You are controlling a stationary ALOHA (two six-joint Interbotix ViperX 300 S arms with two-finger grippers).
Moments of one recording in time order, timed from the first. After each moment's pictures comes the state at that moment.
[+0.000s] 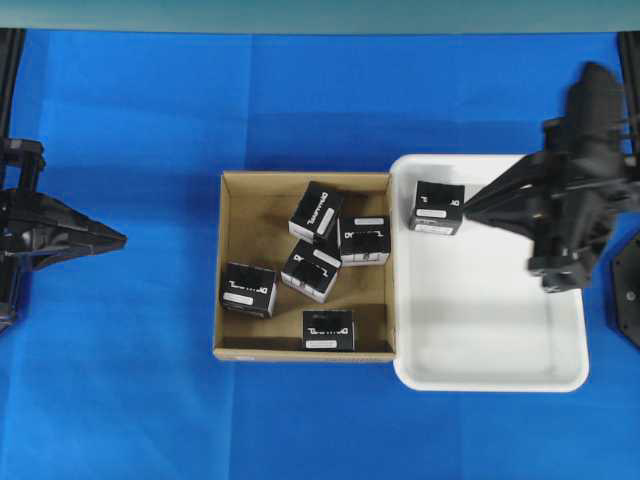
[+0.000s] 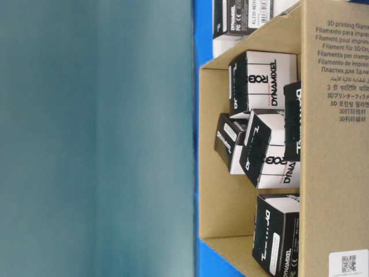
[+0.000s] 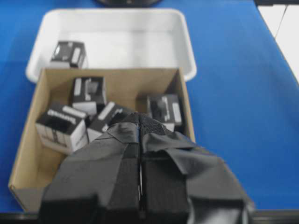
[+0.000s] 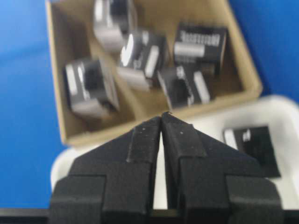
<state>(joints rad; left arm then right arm) -0.03 -0.97 1.07 0.01 0.12 -0.02 -0.12 -0.62 0.80 0.10 0.52 0.11</state>
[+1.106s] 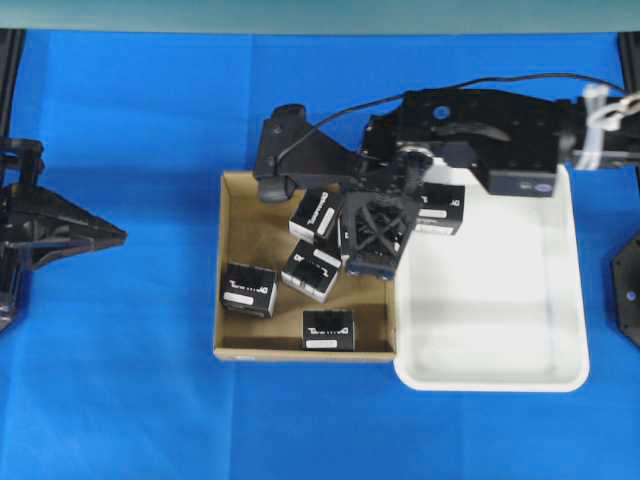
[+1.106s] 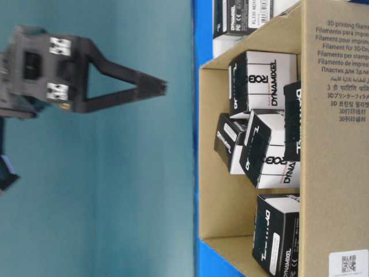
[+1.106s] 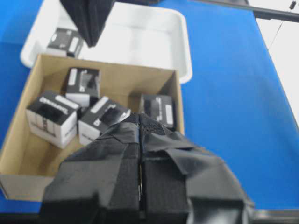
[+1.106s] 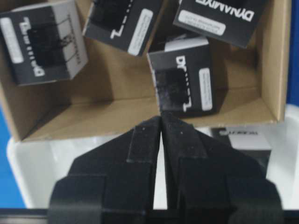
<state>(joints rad) -0.02 -0.98 1.06 0.01 0.13 -0.14 -0.14 0.16 0.09 0.10 1.16 -0.06</state>
